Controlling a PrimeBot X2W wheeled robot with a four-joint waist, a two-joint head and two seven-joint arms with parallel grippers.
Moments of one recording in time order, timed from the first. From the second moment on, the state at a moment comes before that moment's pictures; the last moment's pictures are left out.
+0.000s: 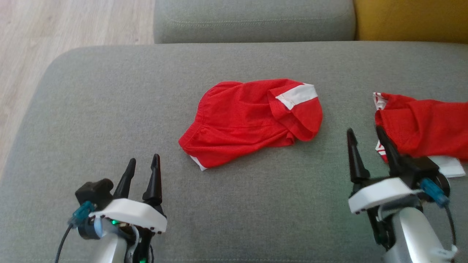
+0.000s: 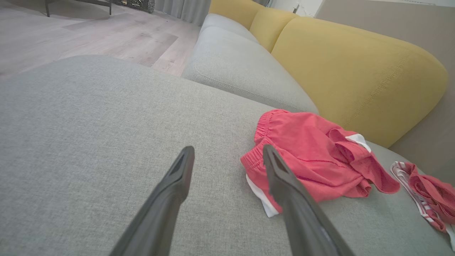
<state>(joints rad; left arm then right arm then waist) -0.12 0.05 -0.19 0.41 -0.43 -0.05 -0.25 -0.15 -0.05 0.03 0.33 0.10 0.13 -0.19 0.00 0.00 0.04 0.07</state>
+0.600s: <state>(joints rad) -0.18 0.04 -0.25 0.41 -0.45 -0.05 -0.25 -0.41 -0.05 0.14 0.51 -0.10 0.13 -0.03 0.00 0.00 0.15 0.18</state>
